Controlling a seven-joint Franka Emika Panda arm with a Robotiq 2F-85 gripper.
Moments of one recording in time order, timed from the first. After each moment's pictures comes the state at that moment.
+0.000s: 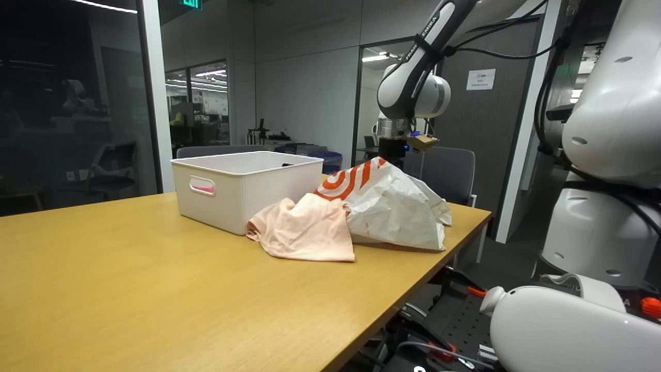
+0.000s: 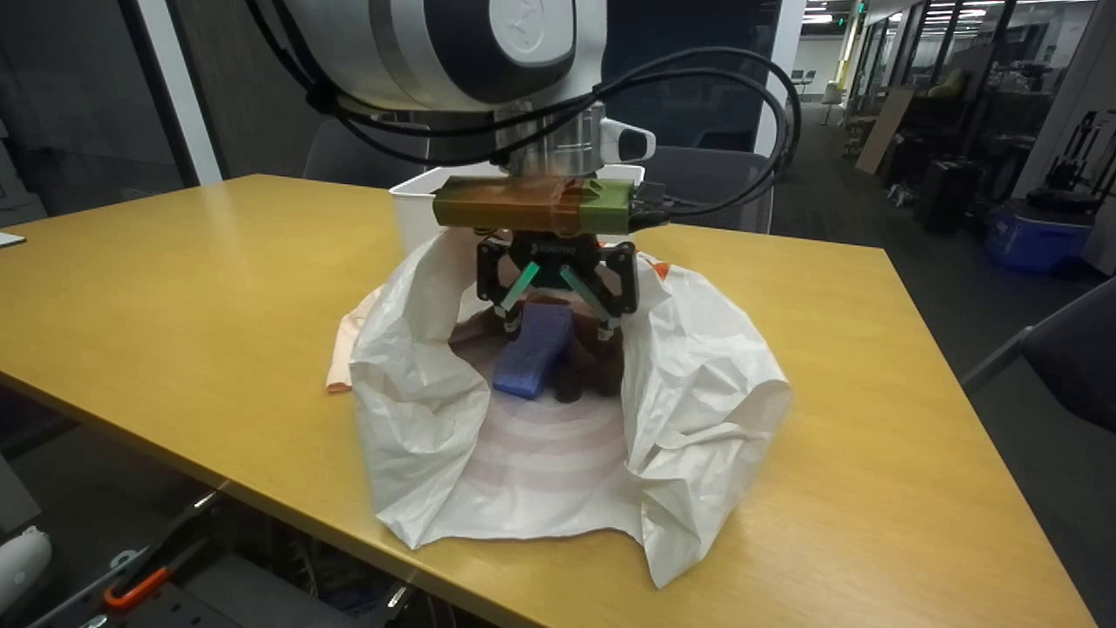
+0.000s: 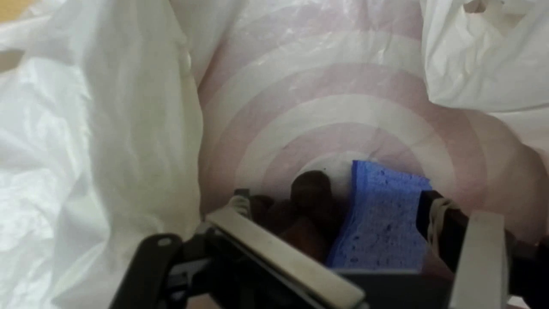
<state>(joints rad) -0.13 -0.09 -0.15 -2.57 -0.12 2.52 -0.39</state>
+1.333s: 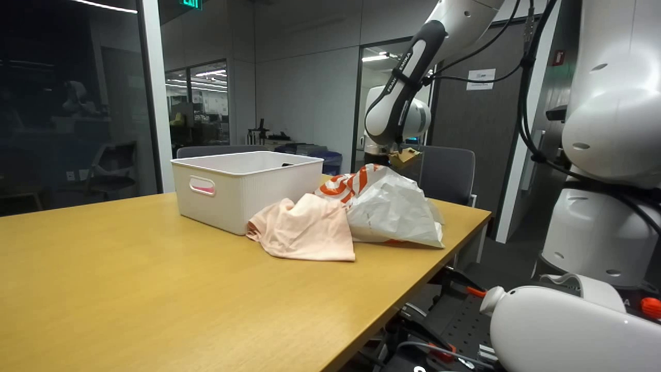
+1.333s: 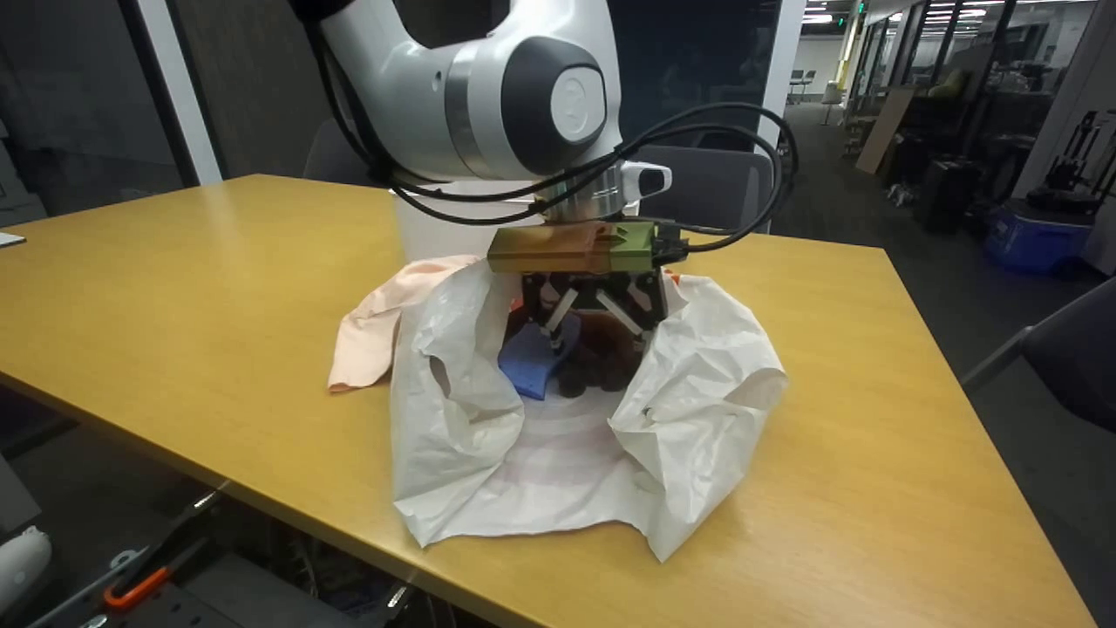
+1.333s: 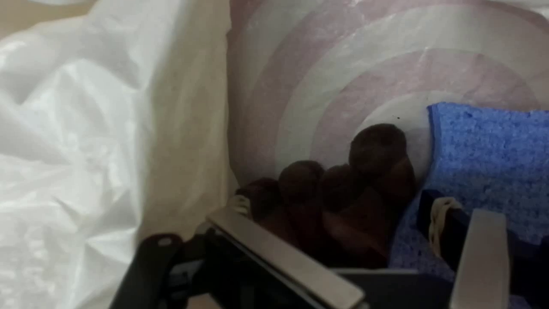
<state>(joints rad) -0.13 0.14 -0.15 -2.45 -0.21 2.70 -0.26</state>
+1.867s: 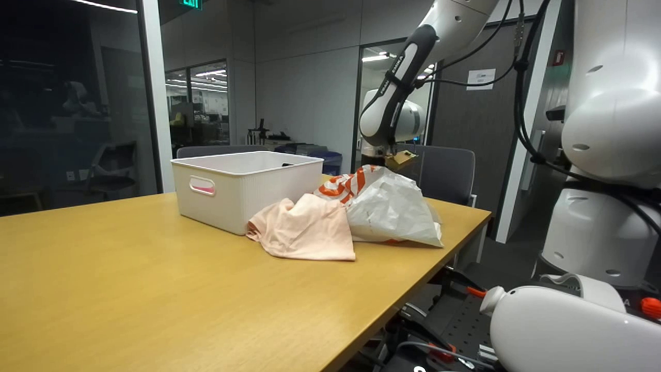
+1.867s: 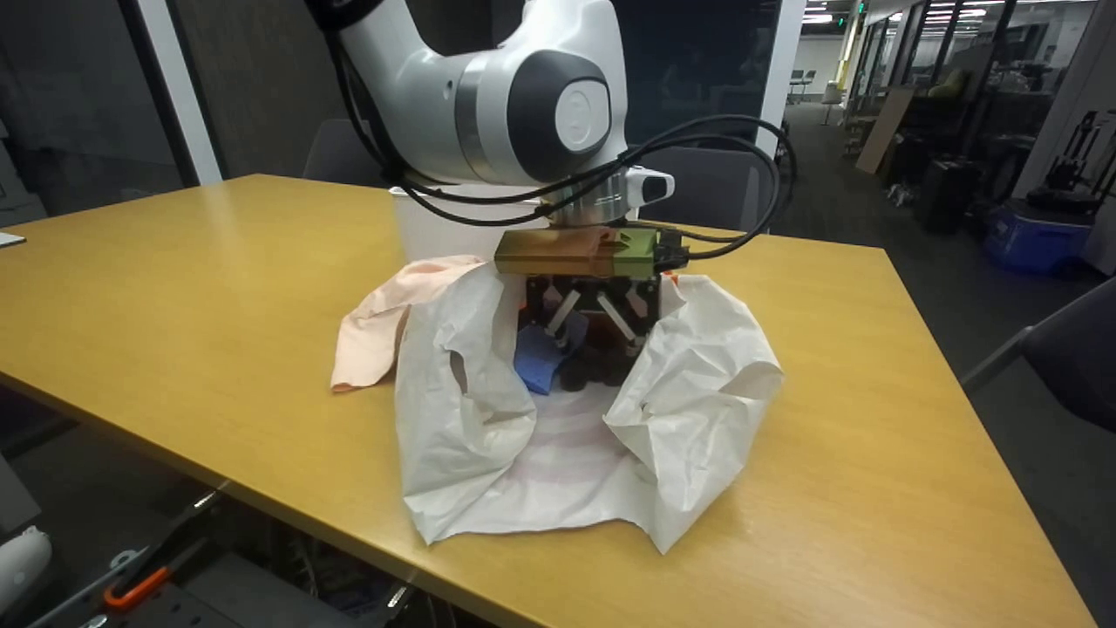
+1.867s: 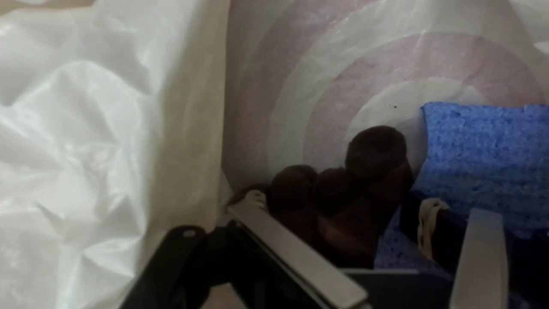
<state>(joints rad) -0.14 0.19 -0.13 -2.41 -0.15 2.70 -0.29</state>
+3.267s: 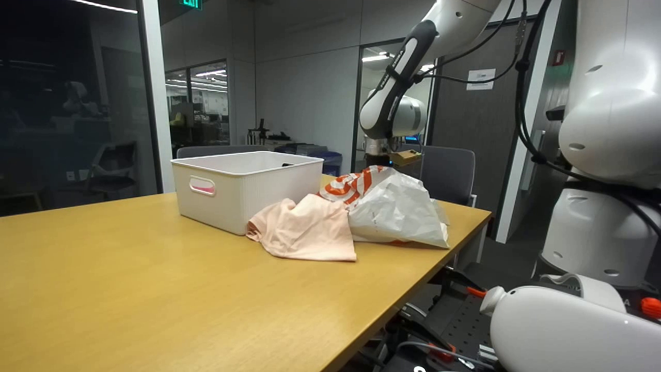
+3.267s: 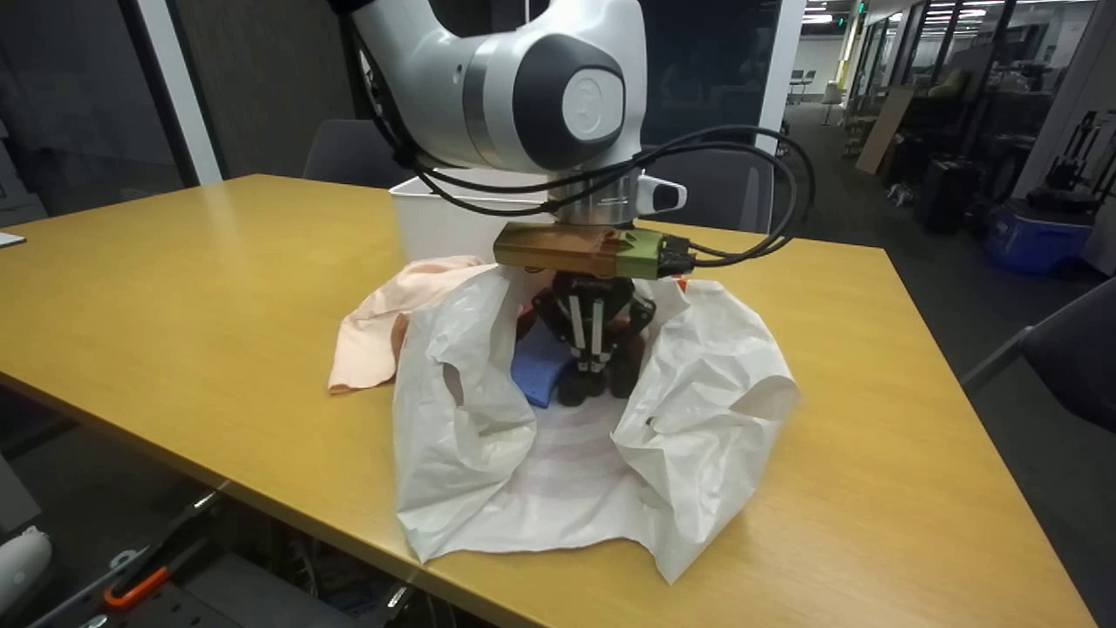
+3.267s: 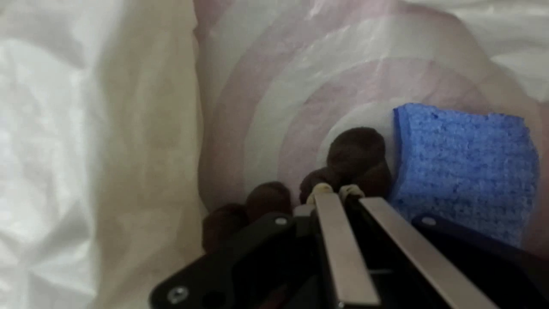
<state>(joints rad) -0.17 0.16 -0.12 -2.40 -0.08 2.55 -0.33</state>
